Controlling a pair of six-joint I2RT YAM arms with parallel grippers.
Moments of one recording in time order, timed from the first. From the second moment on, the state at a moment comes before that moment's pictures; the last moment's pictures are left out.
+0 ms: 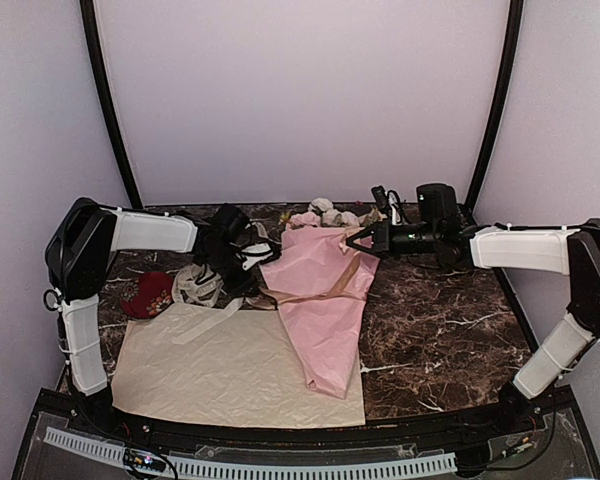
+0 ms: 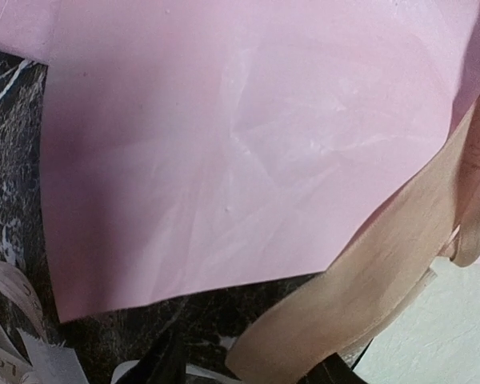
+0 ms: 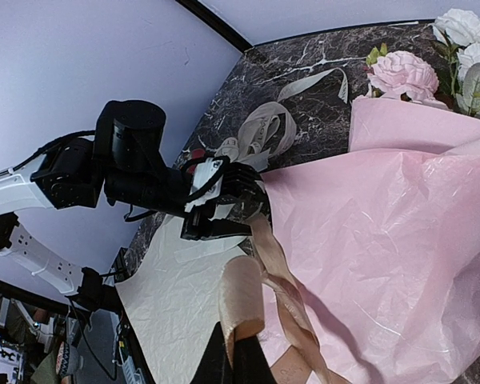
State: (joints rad) left arm -0.56 2.00 1.36 -0.50 0.14 0.50; right arm 0.51 1.57 0.97 0.18 -0.69 0.57
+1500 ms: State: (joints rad) left arm -0.58 1.85 1.33 -0.48 0.22 0.52; right arm 0.46 1.52 1.07 0.00 -0.58 0.49
